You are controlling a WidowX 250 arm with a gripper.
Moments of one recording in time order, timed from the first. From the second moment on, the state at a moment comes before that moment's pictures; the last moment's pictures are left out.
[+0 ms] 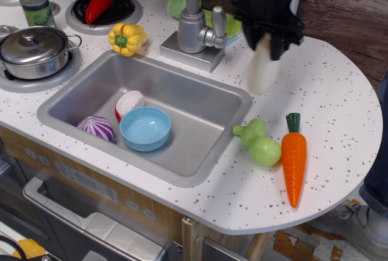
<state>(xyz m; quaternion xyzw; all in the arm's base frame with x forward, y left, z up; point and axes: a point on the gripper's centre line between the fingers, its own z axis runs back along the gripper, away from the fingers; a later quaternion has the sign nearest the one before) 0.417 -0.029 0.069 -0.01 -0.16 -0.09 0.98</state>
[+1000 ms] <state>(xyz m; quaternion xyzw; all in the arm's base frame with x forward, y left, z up) 0.322 0.041 0.049 0.02 -0.17 -0.04 0.98</state>
